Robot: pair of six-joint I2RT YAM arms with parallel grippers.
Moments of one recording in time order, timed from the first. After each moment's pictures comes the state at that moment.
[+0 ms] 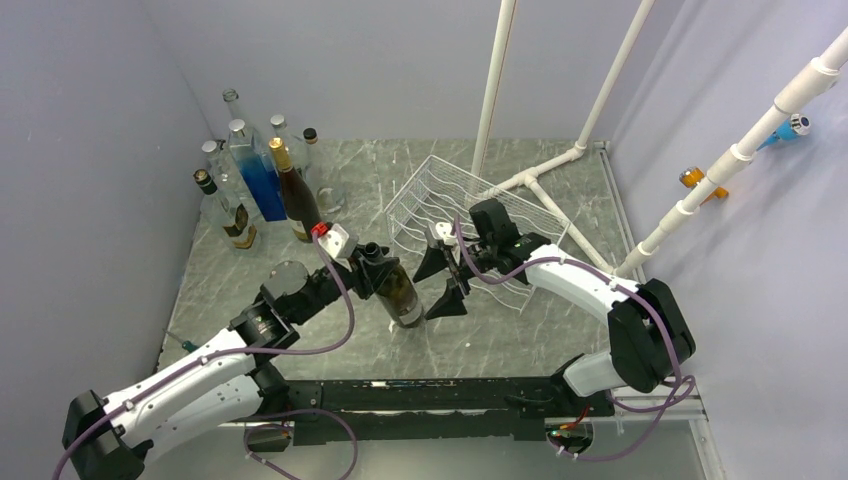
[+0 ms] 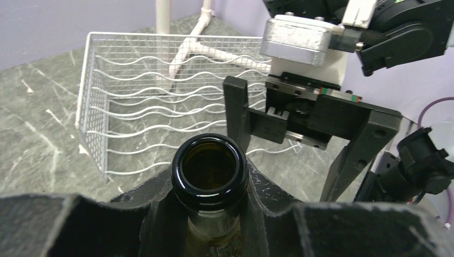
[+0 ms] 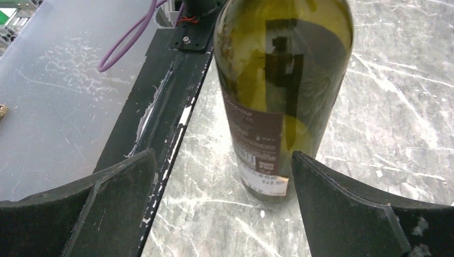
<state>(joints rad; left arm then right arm) -0.83 0.74 0.51 0.28 0.04 -0.21 0.59 1.42 0.89 -0.23 -1.20 -0.53</state>
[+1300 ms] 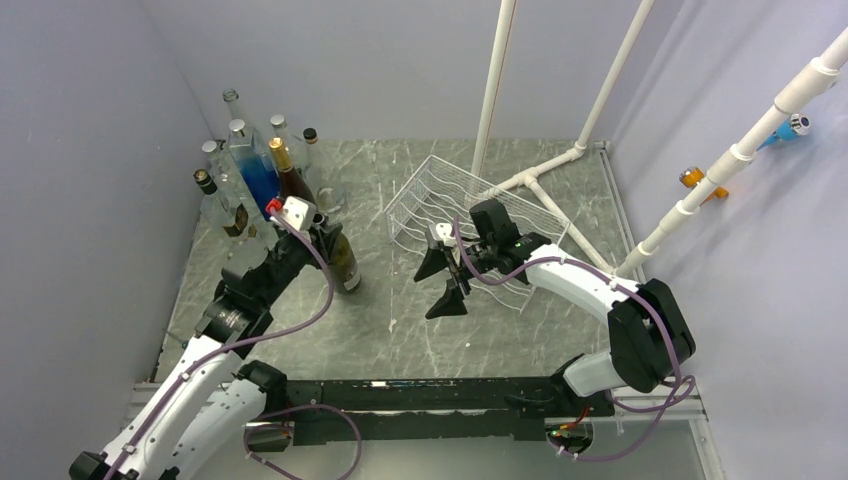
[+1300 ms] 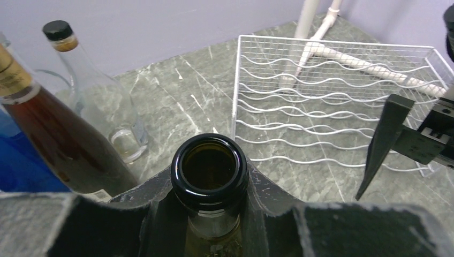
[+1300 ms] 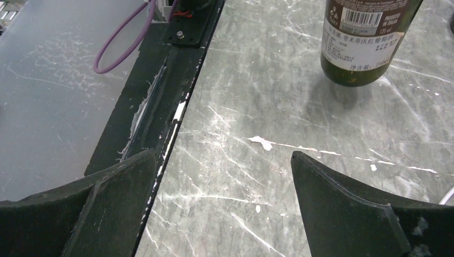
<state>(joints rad) -0.46 0.65 0.64 -0.01 0.05 -0.03 0.59 1.42 0.89 -0.25 -1.18 -0.56</state>
